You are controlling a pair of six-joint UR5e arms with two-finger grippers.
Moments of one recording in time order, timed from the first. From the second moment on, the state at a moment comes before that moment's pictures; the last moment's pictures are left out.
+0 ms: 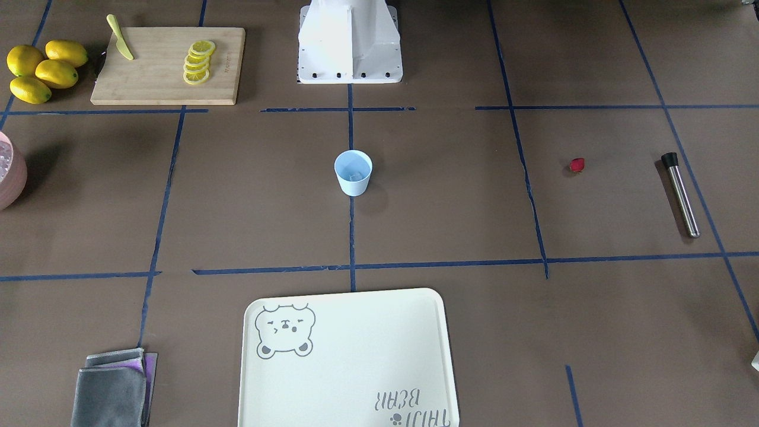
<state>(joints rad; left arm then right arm) -1.60 -1.45 -1.85 -1.42 -2.38 0.10 1.31 -1.77 1.78 -1.26 2.31 0.21</state>
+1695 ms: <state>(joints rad) -1.60 -1.45 -1.86 -1.42 -2.39 0.11 1.21 -1.77 1.70 -1.24 2.22 0.05</state>
